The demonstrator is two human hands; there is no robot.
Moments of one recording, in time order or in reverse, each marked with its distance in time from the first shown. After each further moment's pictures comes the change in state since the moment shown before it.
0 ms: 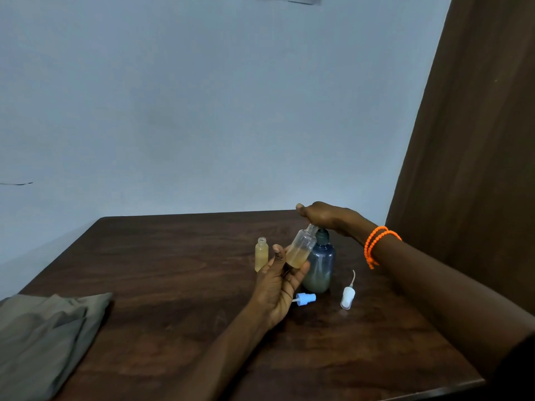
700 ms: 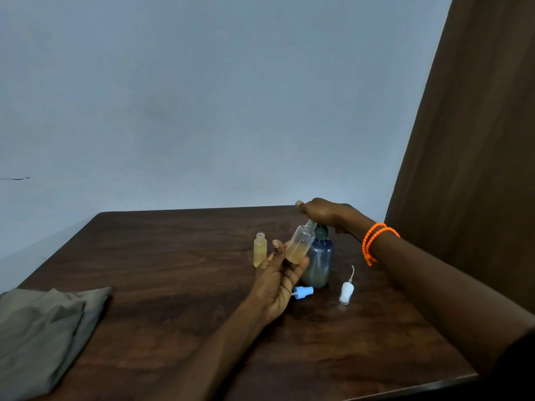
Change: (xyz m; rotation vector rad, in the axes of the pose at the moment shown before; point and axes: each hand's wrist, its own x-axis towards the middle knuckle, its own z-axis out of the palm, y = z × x) left_hand 0.002 -0.001 -0.001 0.030 -0.003 -0.011; right_hand -0.012 -0.004 -0.001 -0.001 0.008 -0.002
